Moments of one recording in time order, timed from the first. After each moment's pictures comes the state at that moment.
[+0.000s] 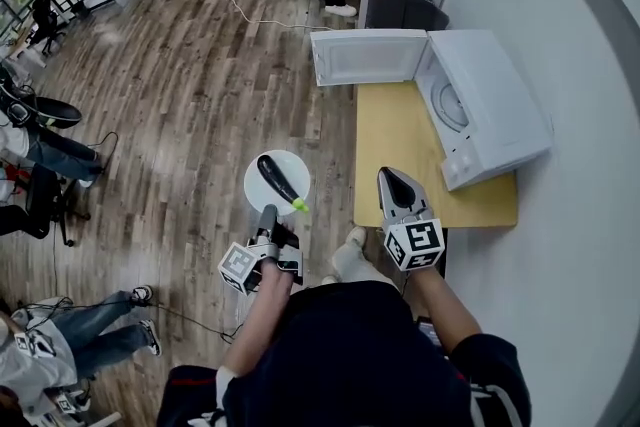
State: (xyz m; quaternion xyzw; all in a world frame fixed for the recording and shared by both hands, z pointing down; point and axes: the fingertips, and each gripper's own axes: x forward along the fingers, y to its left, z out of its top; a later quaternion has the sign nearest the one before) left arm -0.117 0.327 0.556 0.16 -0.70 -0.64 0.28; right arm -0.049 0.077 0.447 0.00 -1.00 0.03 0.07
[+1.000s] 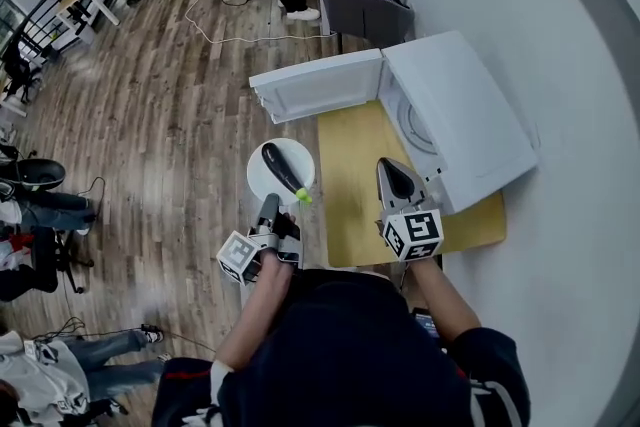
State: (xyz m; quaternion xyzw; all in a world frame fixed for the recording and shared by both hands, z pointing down) left arm -0.233 0.129 0.552 0.24 -0.69 -0.60 0.33; right arm -0.131 -0.108 0.450 0.07 -0.99 0.06 0.07
